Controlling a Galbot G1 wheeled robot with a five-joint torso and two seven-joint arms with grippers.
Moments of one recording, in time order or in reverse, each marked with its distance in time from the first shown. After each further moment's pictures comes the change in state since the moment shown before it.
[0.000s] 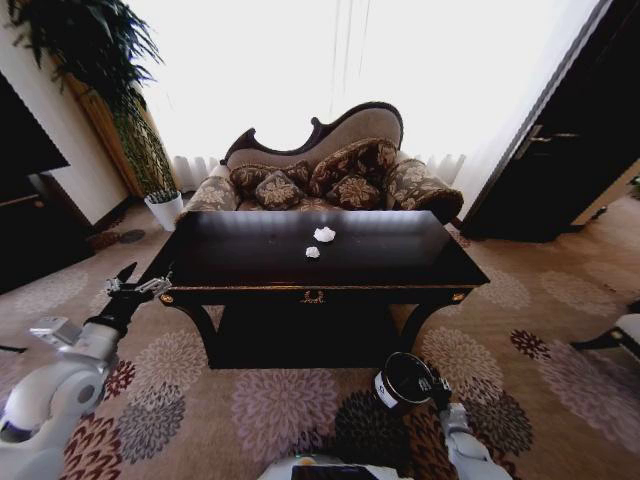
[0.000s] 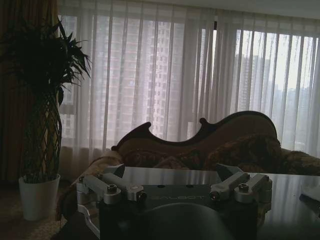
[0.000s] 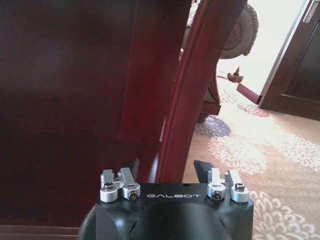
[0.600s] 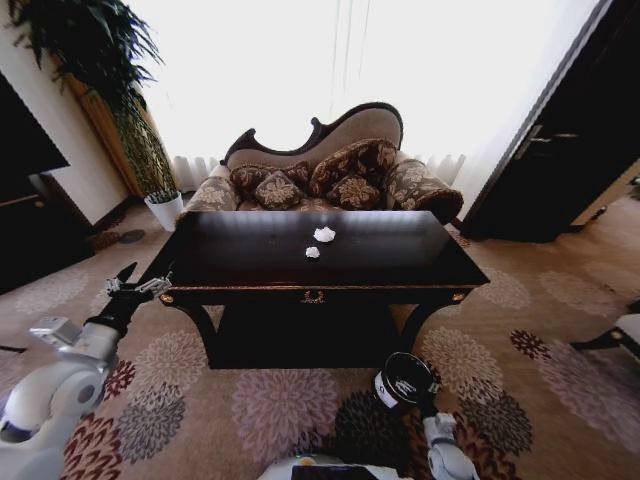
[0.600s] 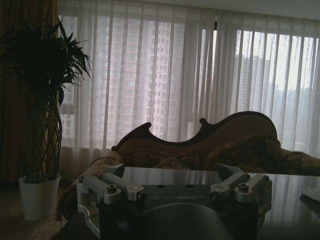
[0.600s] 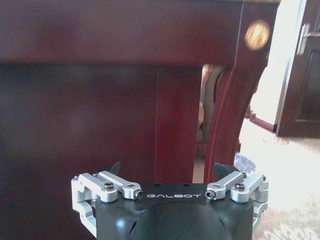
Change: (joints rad) left arm 0.000 0.000 0.000 0.000 0.000 0.000 0.000; right arm -0.309 0.099 0.037 0.521 0.084 -0.004 0.026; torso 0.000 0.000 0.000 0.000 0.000
